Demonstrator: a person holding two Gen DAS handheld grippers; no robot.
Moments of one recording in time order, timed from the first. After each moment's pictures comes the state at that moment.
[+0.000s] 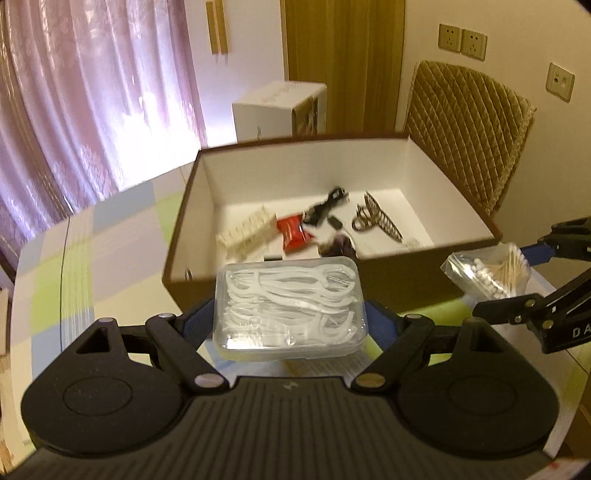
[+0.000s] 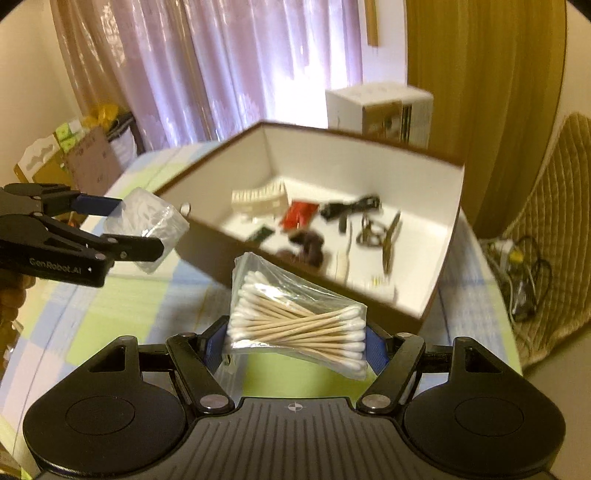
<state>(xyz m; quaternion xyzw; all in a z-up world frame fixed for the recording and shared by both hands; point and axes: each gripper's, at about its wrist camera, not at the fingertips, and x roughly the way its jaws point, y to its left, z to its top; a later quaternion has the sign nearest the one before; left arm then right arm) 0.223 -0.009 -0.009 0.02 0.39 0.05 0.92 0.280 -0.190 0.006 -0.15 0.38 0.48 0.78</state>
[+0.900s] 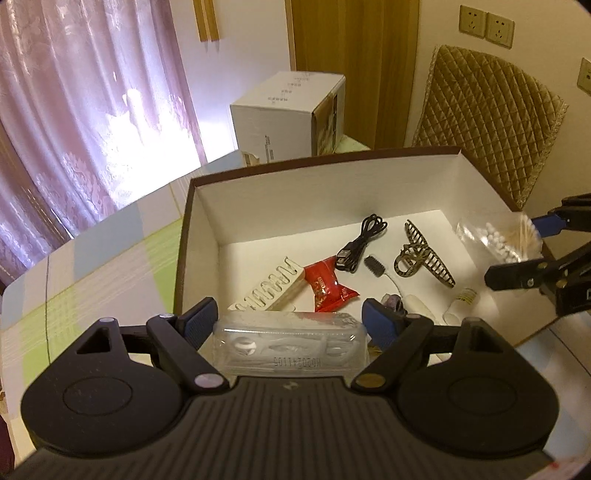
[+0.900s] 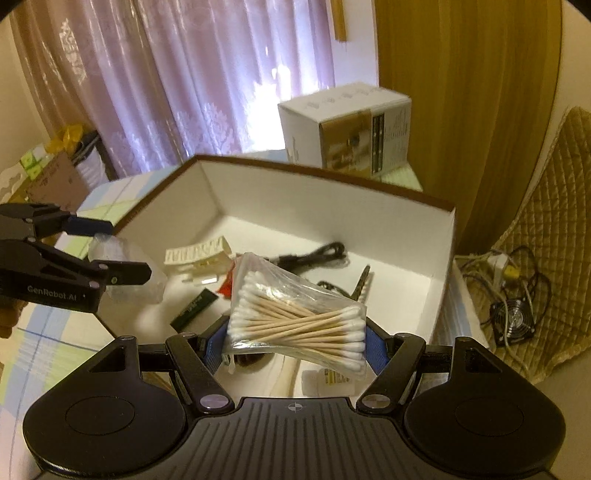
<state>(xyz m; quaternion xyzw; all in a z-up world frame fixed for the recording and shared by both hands) 0.340 0.032 -0.029 0.03 0.43 0.03 0.90 0.387 -0.127 -0.006 -0.14 0.40 0.45 0.78</state>
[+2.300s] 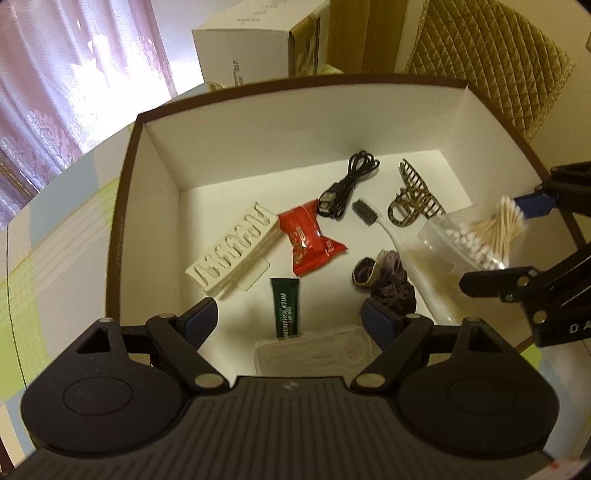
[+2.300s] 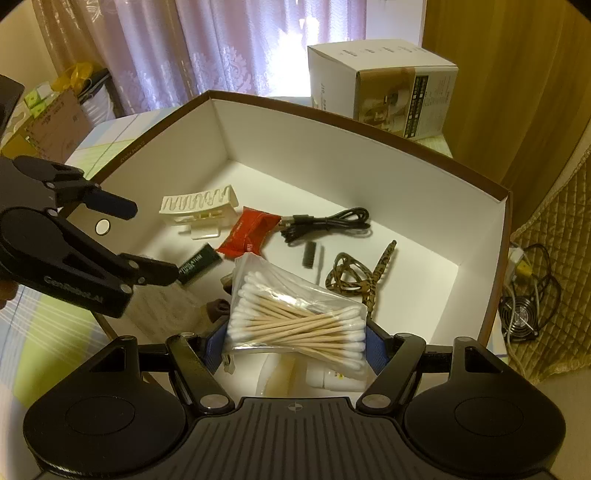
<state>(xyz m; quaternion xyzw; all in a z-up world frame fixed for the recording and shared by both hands) 0.373 0.029 -0.068 0.02 0.52 0.00 0.86 0.392 -0.091 -0.035 -0.22 0.44 0.46 0.74</state>
